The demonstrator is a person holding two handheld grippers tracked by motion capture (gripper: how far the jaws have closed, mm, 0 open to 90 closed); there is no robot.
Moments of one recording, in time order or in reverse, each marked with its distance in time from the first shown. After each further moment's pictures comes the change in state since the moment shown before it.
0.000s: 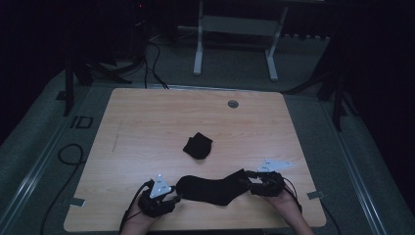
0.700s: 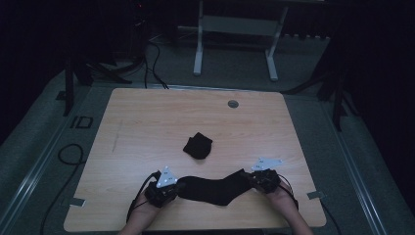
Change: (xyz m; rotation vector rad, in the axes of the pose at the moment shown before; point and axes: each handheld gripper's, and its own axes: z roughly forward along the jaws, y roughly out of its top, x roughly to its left) left arm 0.011 0.020 0.029 0.025 -0.052 0.034; right arm -0.008 -0.001 0.023 0.069 -0.062 -0.085
